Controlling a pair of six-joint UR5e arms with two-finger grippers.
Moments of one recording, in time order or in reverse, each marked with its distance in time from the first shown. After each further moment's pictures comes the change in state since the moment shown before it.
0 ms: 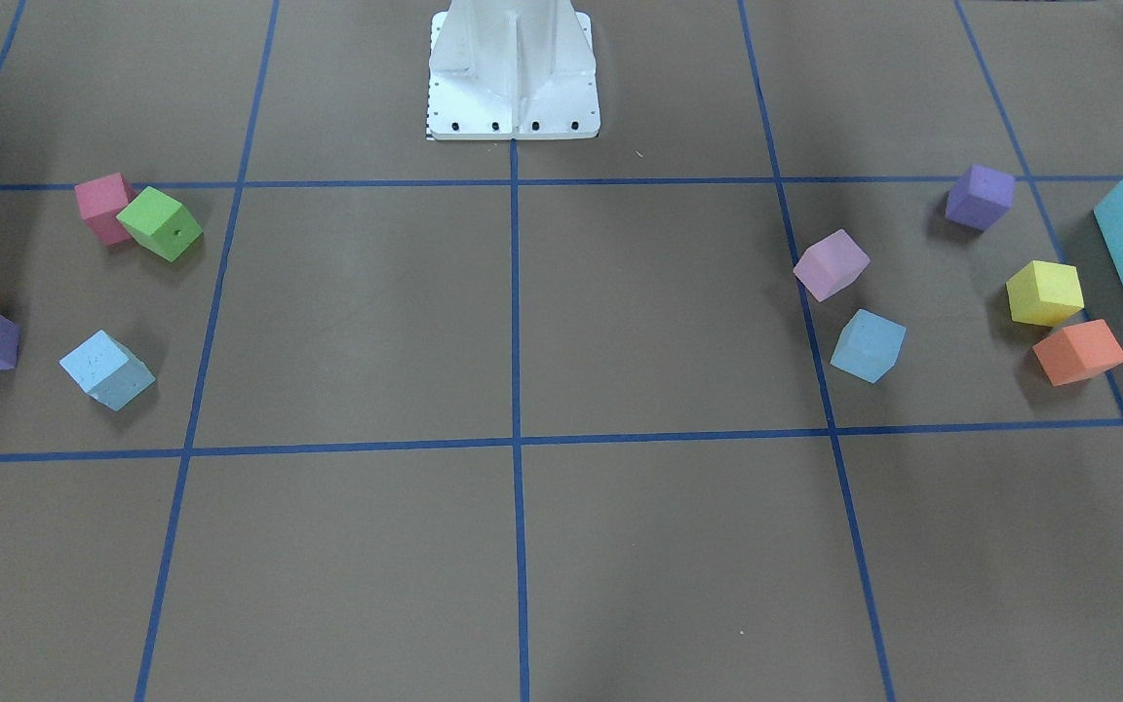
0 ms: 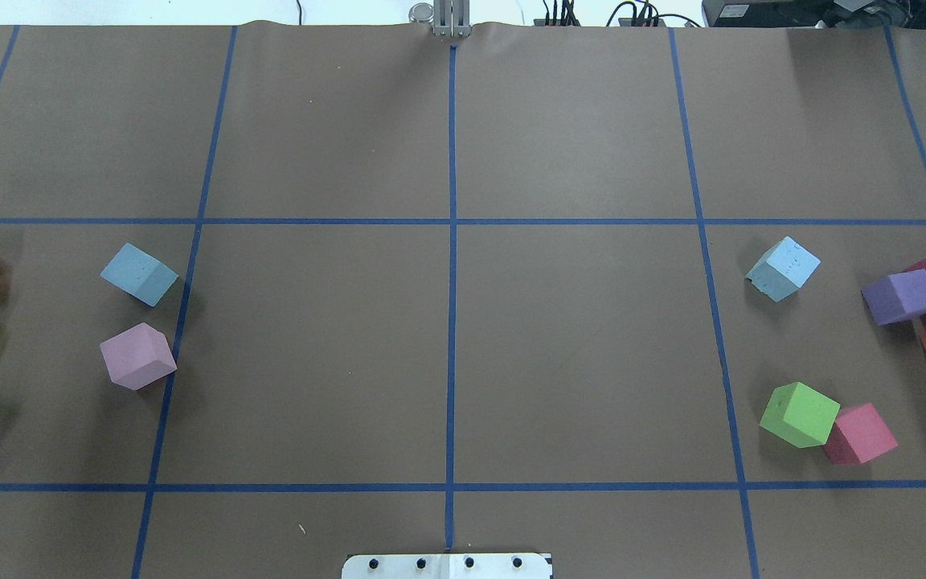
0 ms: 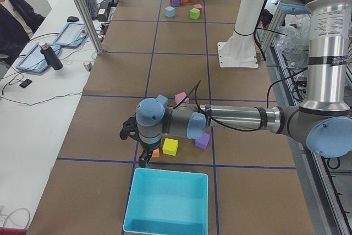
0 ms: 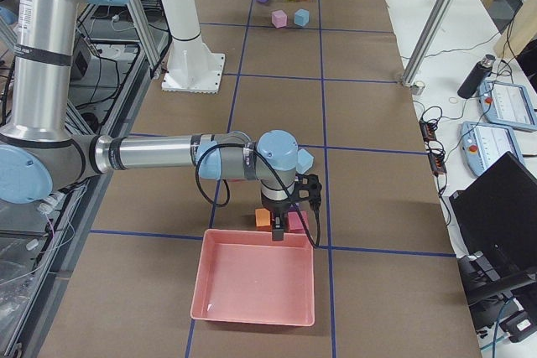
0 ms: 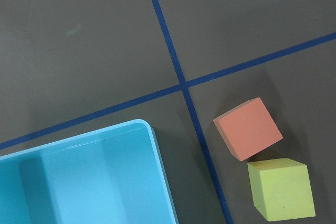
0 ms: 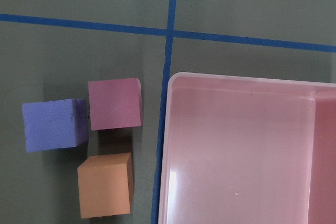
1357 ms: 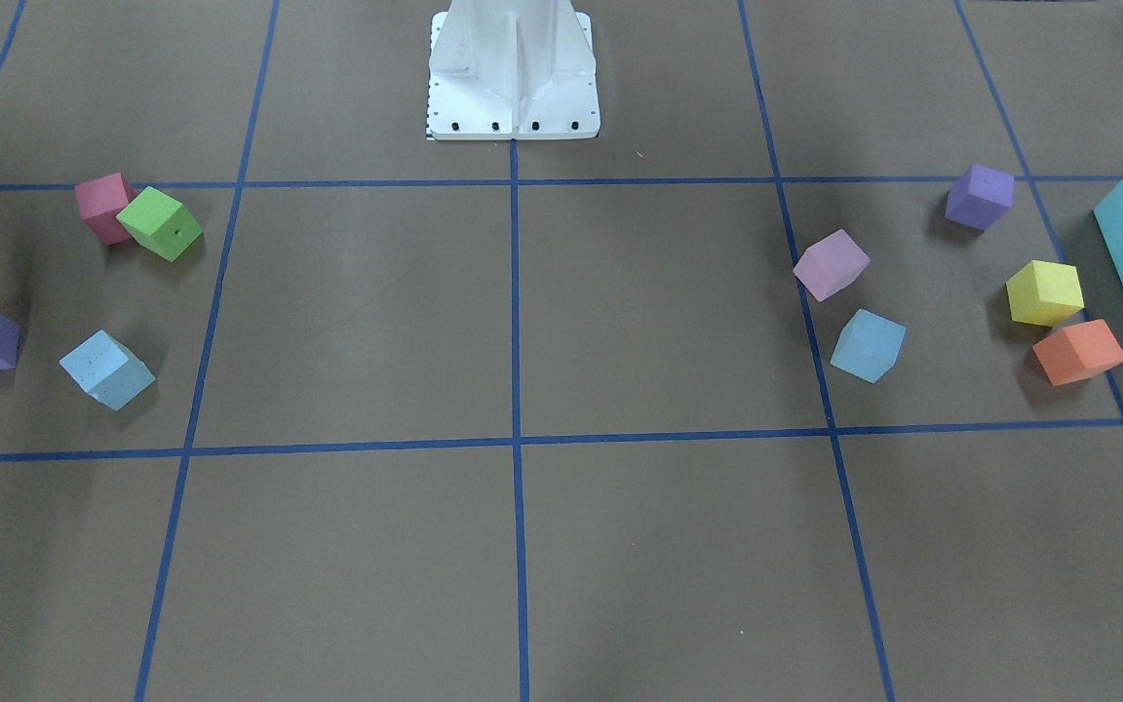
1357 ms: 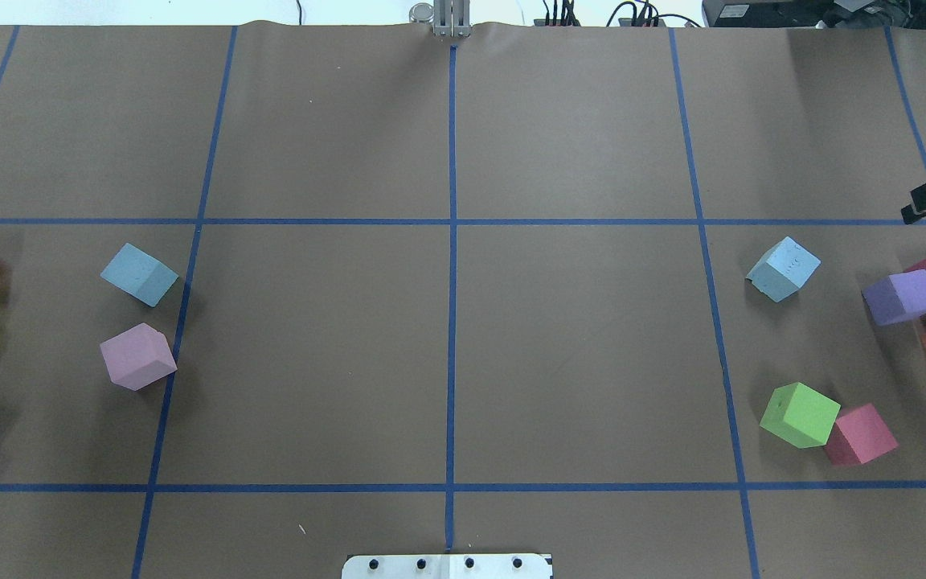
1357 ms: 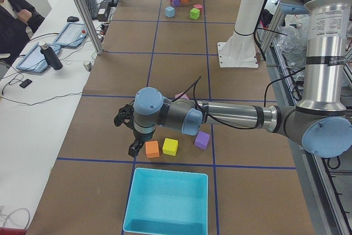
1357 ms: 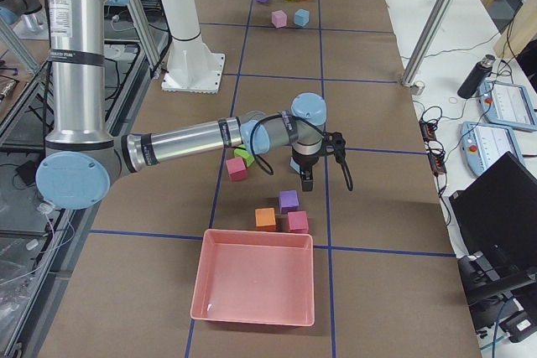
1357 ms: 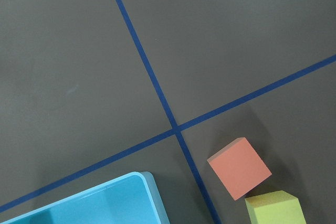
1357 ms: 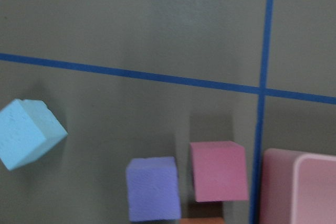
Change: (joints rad) left arm 0.001 -0.027 -0.014 -0.111 0.000 -0.002; right arm -0.344 0.246 -0.029 0.167 -0.006 0.463
